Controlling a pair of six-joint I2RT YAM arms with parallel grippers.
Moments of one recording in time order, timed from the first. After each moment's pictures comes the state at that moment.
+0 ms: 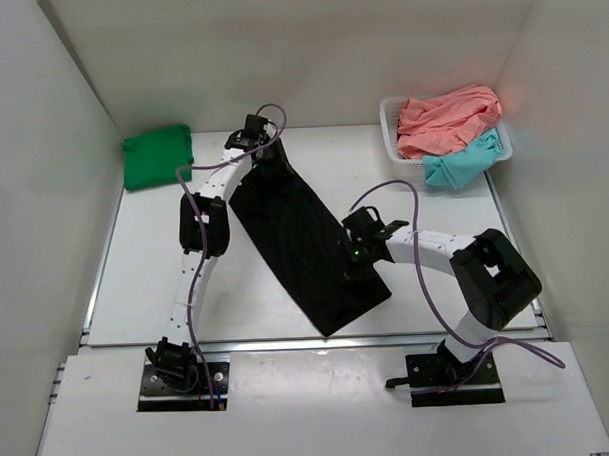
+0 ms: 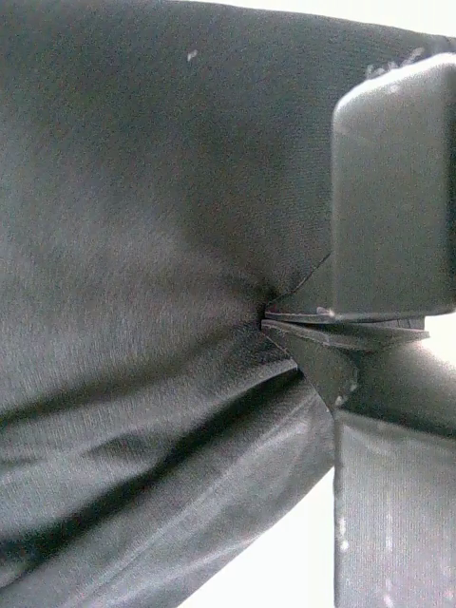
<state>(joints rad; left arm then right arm) -0.30 2.71 2.49 -0.67 0.31 -0.50 0.61 1.62 0.87 -0.41 -0.24 0.55</state>
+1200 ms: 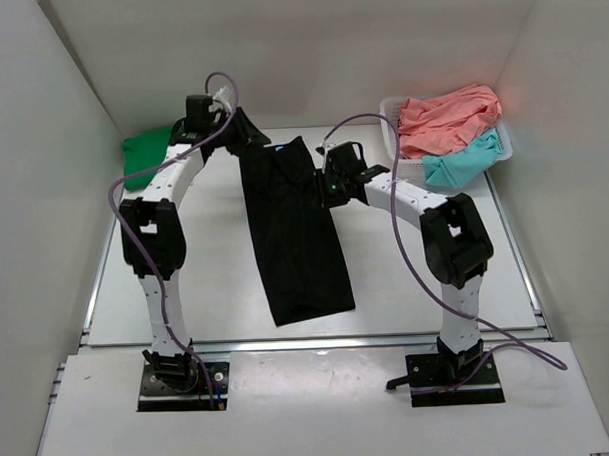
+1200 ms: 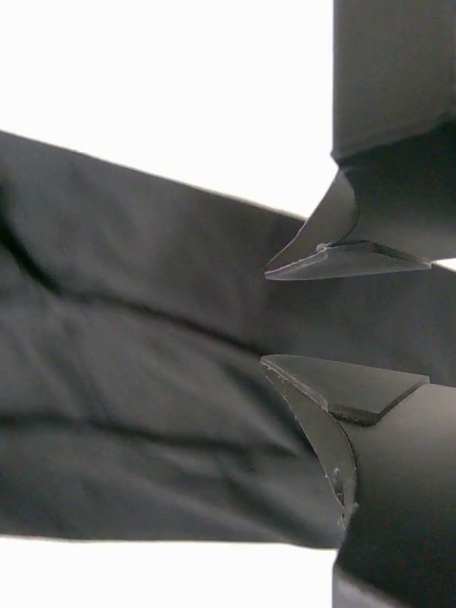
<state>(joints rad) -0.14 2.14 1.92 -0.31 0.59 -0.60 0.52 1.96 1.47 -0.31 -0.20 0.28</state>
